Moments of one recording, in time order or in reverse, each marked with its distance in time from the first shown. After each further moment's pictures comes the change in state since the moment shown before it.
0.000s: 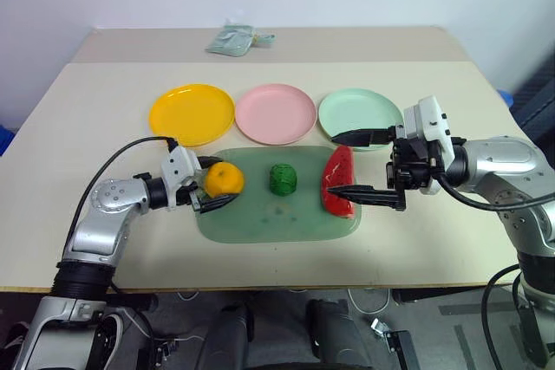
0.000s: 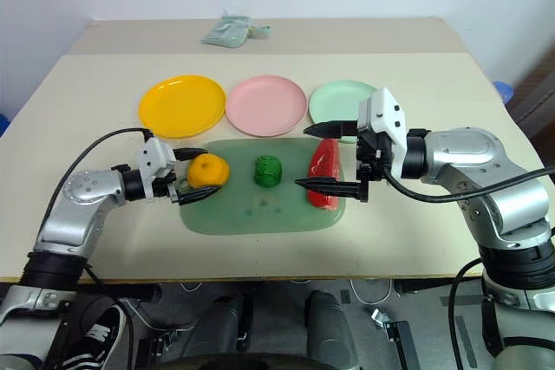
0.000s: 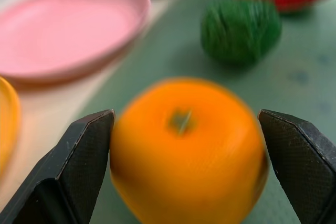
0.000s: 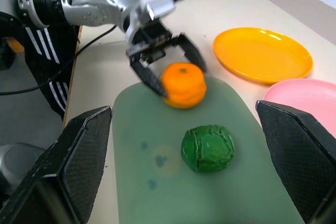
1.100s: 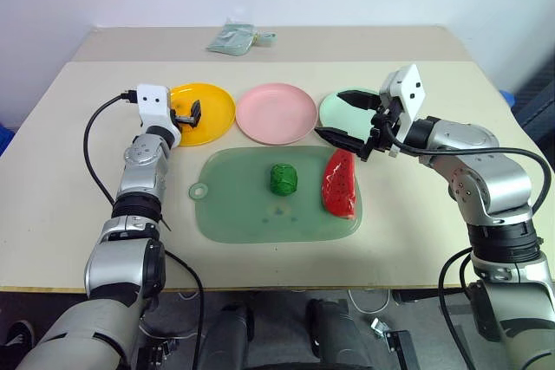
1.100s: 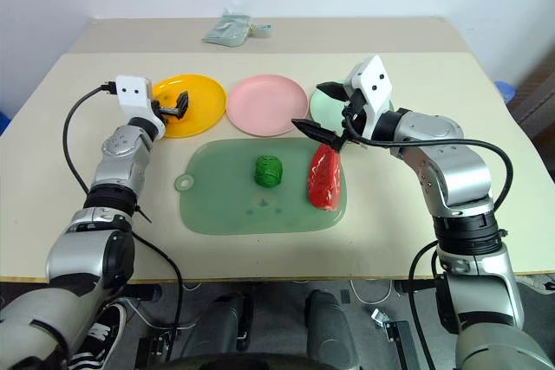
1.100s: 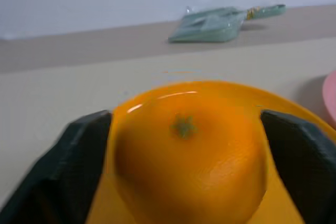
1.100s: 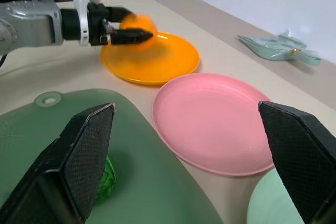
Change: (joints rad) left arm -0.523 -0.263 0.225 0.808 0.109 -0.203 0.790; right arm -0.143 0.213 0.051 0.257 -0.230 -0.080 -0.279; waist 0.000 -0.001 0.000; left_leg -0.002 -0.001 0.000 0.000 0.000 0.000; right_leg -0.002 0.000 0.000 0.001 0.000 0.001
